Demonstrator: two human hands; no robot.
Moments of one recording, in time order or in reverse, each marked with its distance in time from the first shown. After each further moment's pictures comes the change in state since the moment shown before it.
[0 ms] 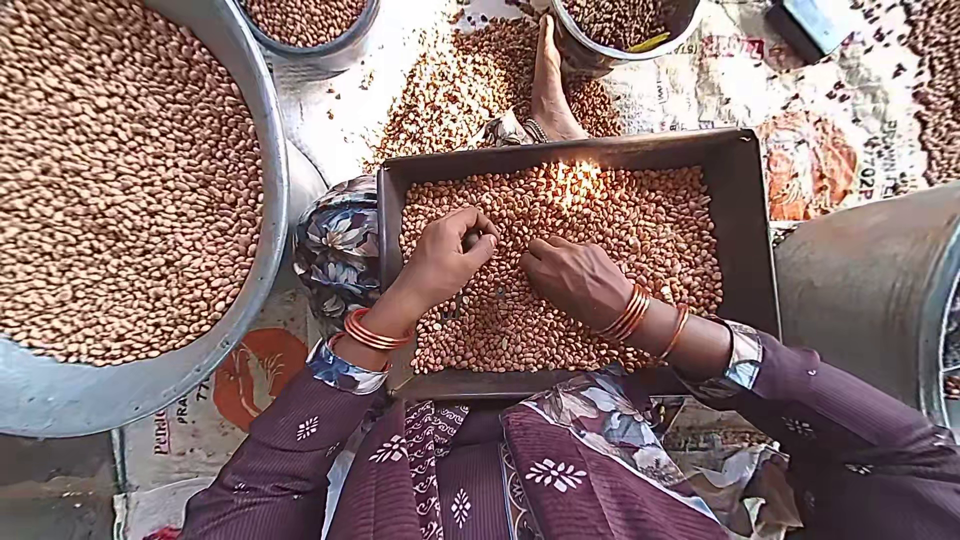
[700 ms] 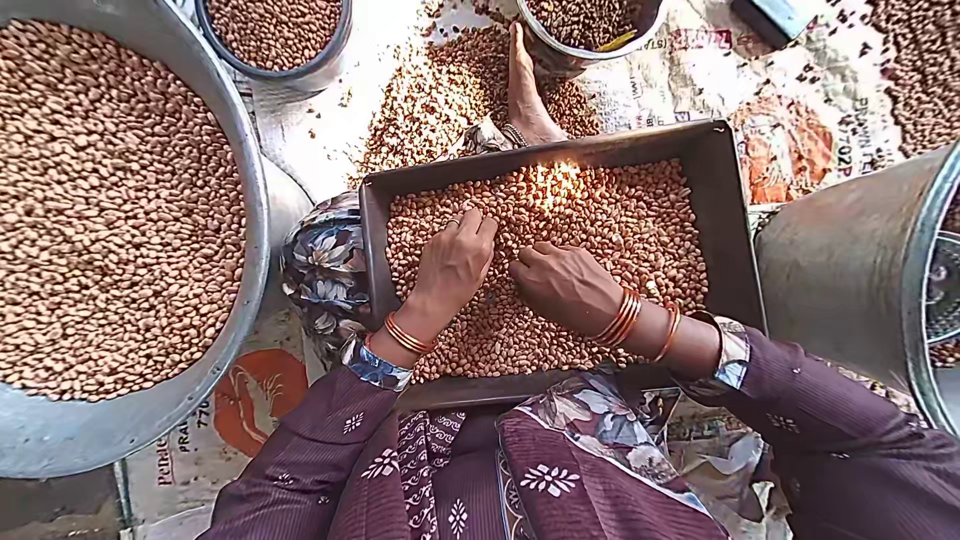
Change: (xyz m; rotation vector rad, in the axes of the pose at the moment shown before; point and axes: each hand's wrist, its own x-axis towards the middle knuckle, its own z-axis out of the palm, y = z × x) left_hand 0.023 -0.013 0.039 0.759 0.075 0.297; right_hand -0.005 -0.004 0.006 0.008 0.013 0.041
